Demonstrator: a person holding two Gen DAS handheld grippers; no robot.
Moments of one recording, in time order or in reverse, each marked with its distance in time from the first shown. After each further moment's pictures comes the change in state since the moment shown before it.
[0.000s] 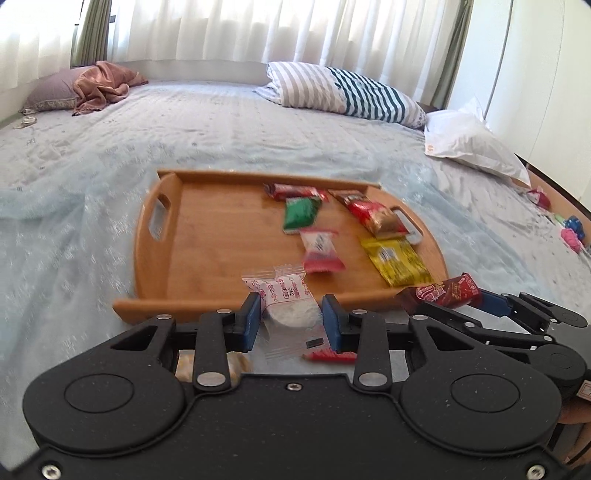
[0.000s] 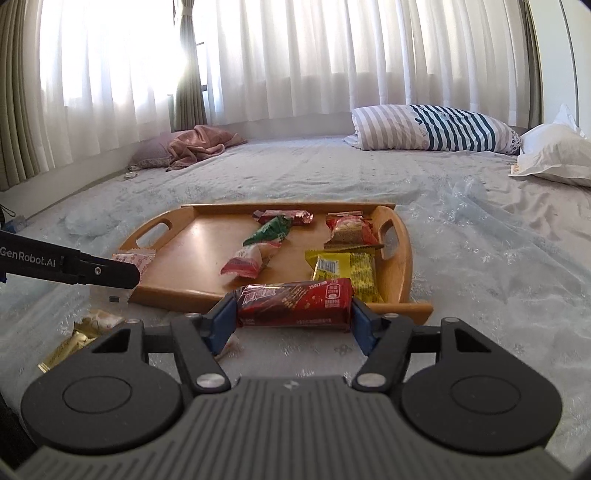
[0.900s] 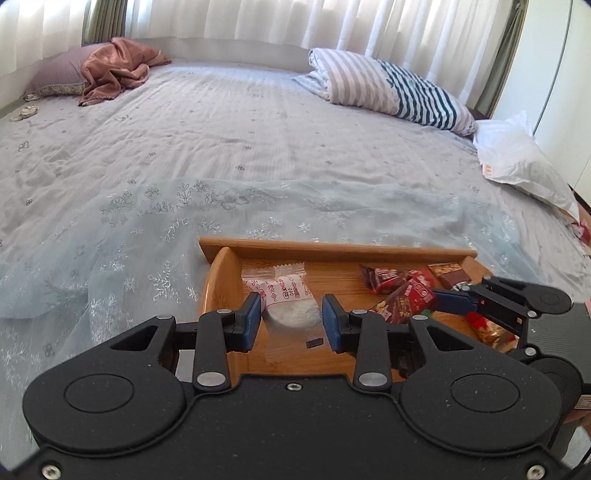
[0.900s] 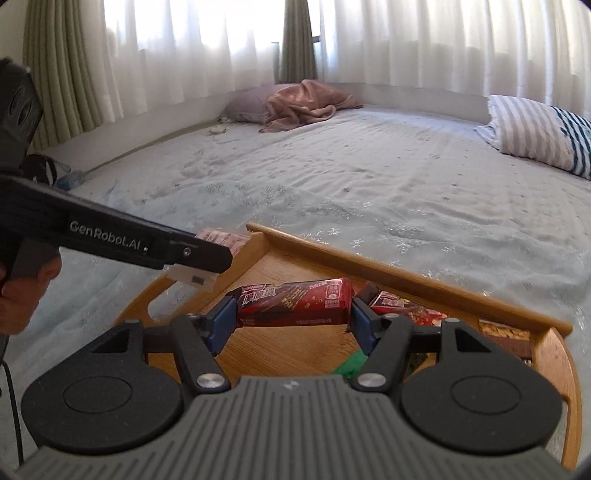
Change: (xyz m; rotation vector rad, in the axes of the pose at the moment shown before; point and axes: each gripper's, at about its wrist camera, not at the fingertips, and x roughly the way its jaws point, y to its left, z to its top) left arm 0.140 0.105 0.130 -0.066 0.090 0.048; right arm 0.205 0.054 0.109 -0.248 0.180 0.327
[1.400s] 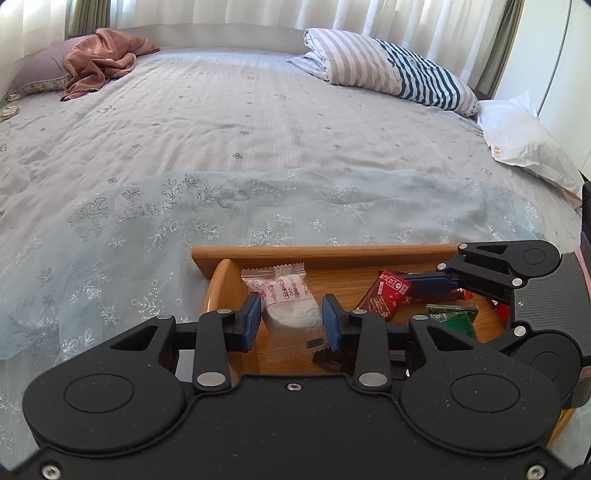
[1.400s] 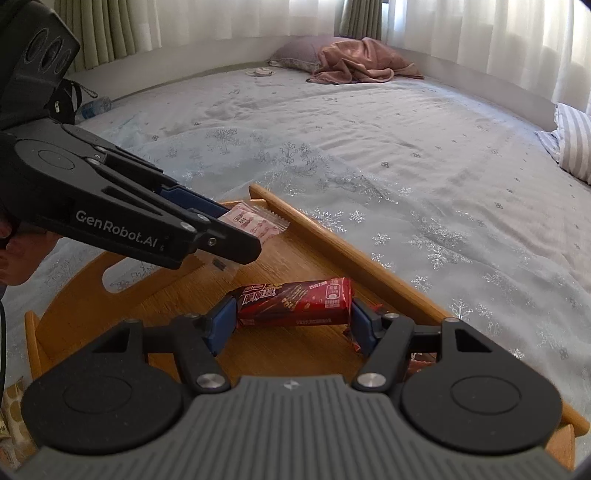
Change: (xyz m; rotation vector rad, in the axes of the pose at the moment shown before) left arm 0.061 0.011 0.014 0.040 0.043 -0.001; right arm 0.066 -0.019 0.021 -0.185 0.160 0.116
